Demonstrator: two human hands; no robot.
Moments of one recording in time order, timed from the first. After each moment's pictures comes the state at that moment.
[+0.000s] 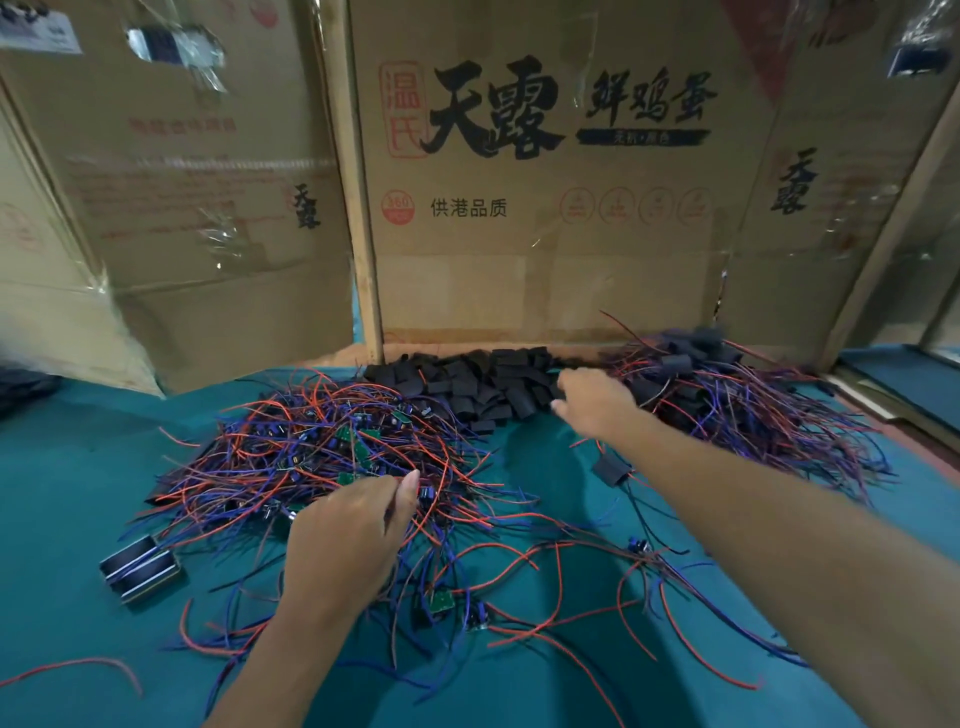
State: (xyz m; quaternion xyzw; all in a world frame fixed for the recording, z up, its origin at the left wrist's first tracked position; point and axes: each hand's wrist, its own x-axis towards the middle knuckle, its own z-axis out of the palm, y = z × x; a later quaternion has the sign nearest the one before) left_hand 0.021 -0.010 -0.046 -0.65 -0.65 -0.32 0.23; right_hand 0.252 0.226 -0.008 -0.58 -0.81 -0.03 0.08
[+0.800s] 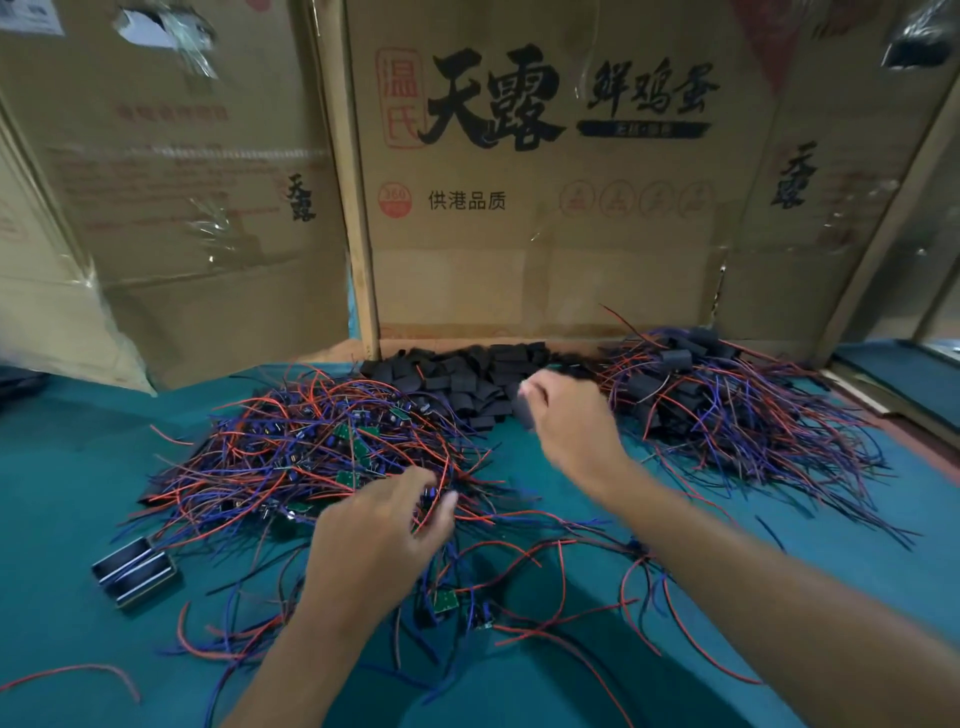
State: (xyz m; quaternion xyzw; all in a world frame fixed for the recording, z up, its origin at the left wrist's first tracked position) left_hand 0.033 -0.009 -0.048 -0.70 -0.59 -0.35 0.21; right_hand 0.223 0.131 0.001 -0.51 -0.79 0.02 0.32
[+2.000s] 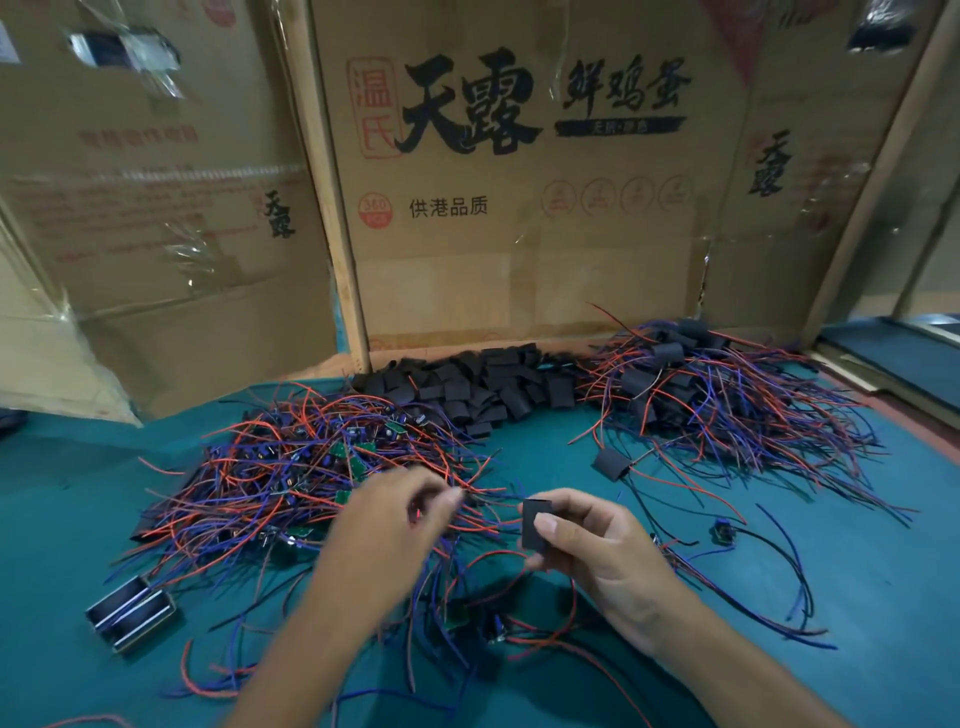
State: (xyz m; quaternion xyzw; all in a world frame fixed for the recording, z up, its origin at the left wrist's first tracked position) left_hand 0.029 0.000 -0.014 -0.70 -0.61 -0.35 -0.06; right_hand 0.247 0.031 -0.053 -0.27 -0.50 0.68 0.47
